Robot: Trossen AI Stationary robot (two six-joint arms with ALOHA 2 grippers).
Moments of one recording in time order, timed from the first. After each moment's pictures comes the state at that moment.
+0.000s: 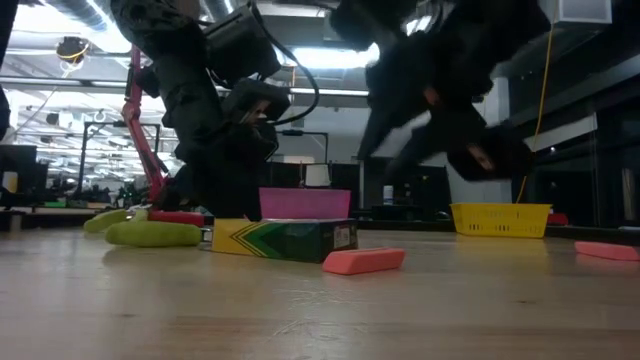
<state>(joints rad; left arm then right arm) -0.04 1.69 0.81 -0.10 0.20 -1.04 0.32 1.79 1.06 -0.14 -0.07 1.49</state>
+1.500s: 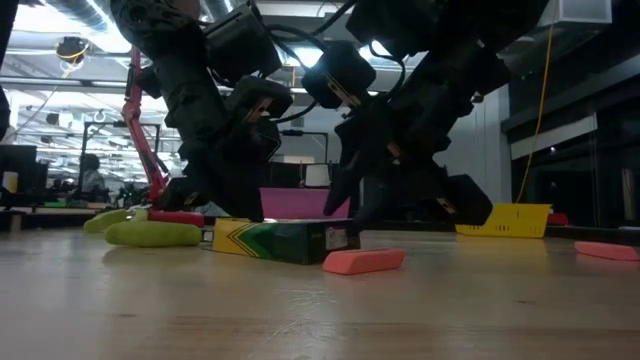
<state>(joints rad) -0.04 1.69 0.80 -0.06 0.20 -1.04 0.23 1.92 1.06 -0.01 -0.12 1.44</state>
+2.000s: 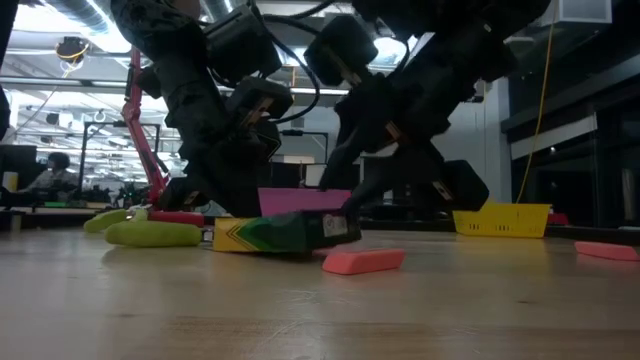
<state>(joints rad) -0.04 1.69 0.80 -0.06 0.20 -1.04 0.25 1.88 1.06 0.00 -0.07 1.43</state>
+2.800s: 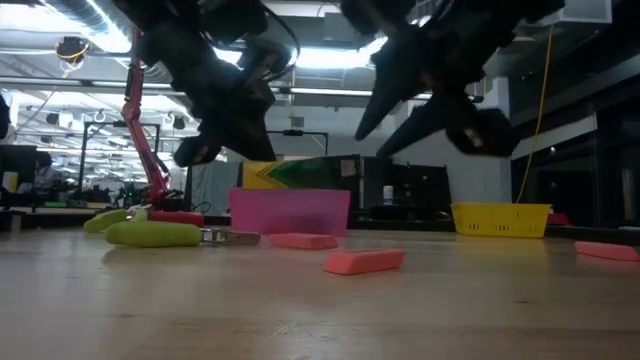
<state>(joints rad) 0.05 1.48 0.81 -0.15 0.07 -1.03 0.33 1.70 1.06 -0.24 0.17 1.44</state>
